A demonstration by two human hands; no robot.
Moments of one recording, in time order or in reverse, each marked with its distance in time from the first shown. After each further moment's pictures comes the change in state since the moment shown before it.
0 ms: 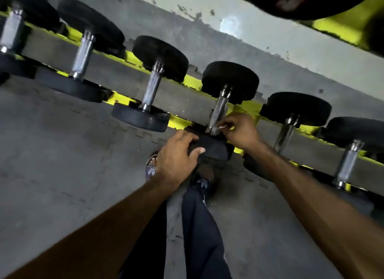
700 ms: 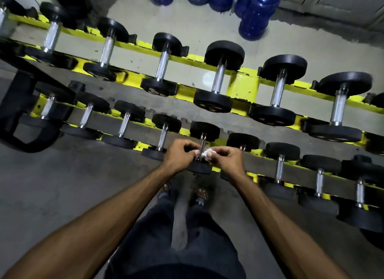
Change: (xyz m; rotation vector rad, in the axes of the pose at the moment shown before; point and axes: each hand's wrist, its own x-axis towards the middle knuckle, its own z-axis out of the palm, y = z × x) left_hand -0.049 0.176 -0.208 -0.367 -0.159 -0.041; right_hand -0.169 -0.225 -0.153 0.774 0.271 0.349
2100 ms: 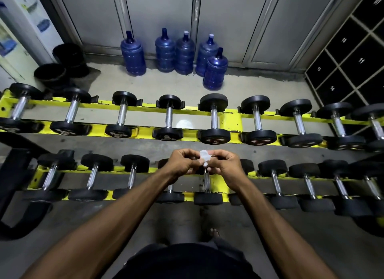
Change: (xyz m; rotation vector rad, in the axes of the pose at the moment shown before) left_hand -0.023 0.062 -0.144 -0.367 -0.356 -0.020; right_hand -0.071 -0.107 0.095 0.387 0.092 -0.137
